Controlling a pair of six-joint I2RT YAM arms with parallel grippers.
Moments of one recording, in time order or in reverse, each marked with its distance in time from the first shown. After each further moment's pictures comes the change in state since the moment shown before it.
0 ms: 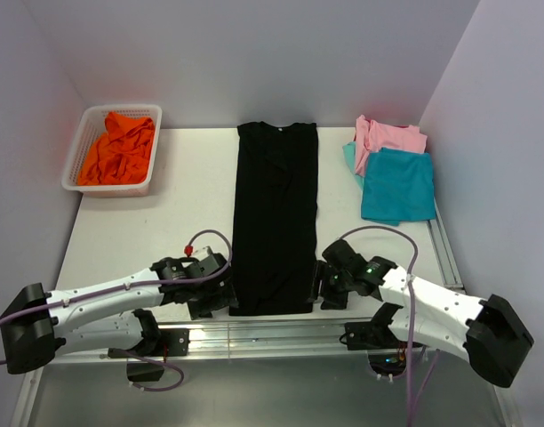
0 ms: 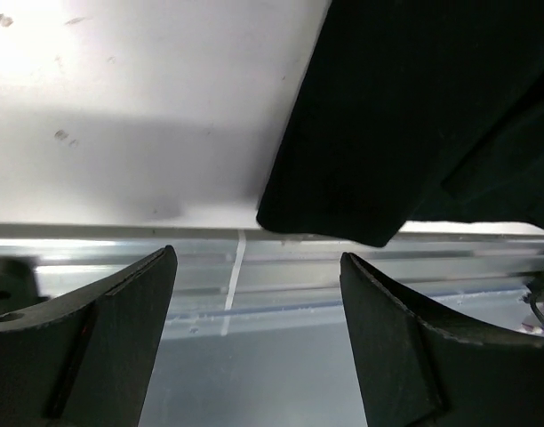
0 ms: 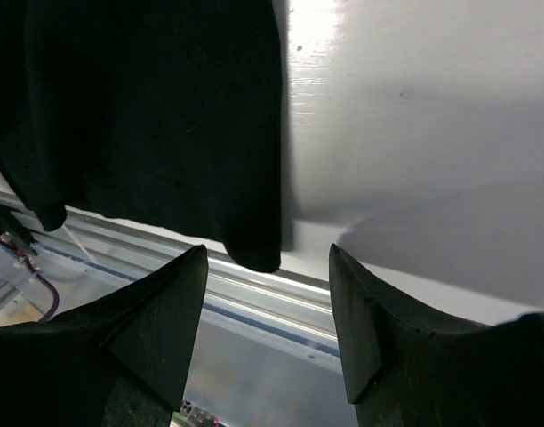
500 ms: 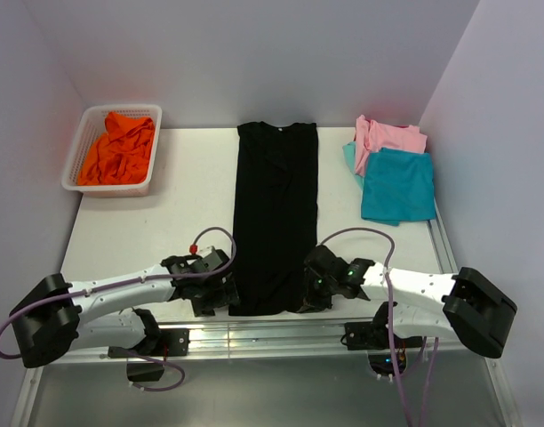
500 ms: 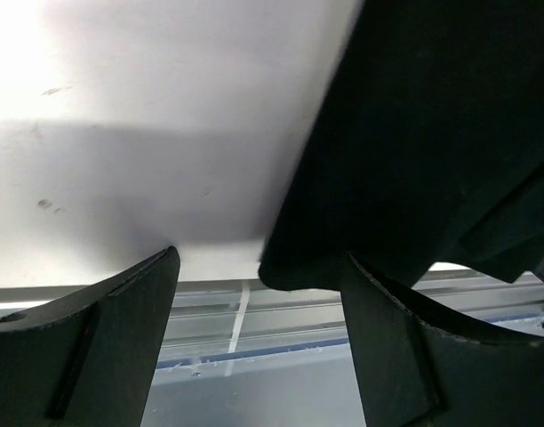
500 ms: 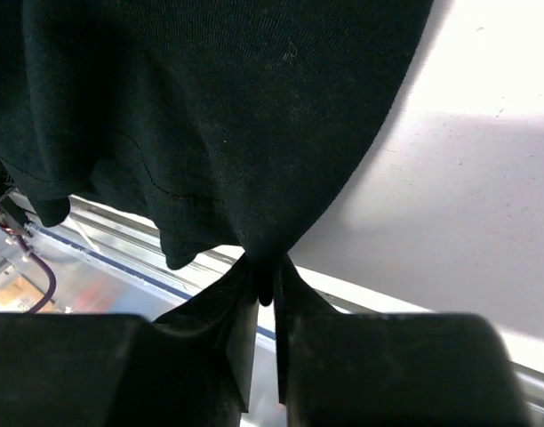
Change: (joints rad) left arm 0.074 0.116 -0.058 0.156 0.039 0.089; right arm 0.162 0.218 0.007 0.225 -0.016 0.091
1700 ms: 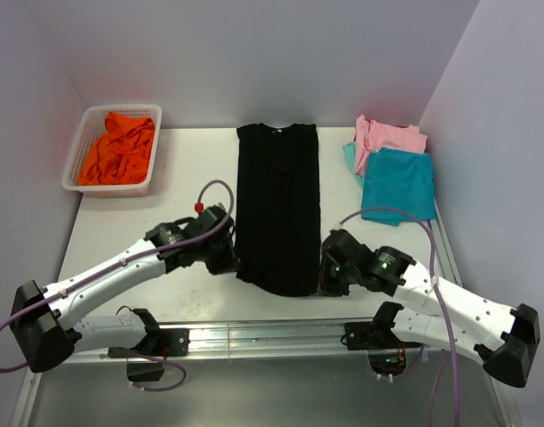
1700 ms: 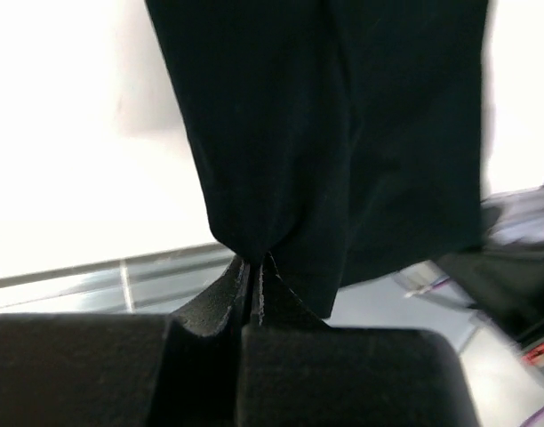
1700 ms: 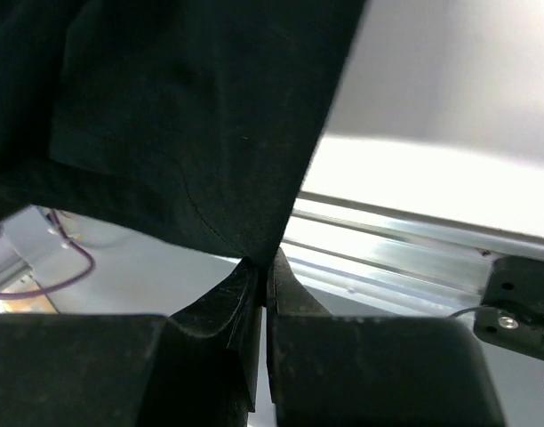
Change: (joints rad) left arm 0.087 0.001 0.359 -0.124 0.041 0.144; right arm -0.008 -0.332 0.237 -0.497 0.148 -0.030
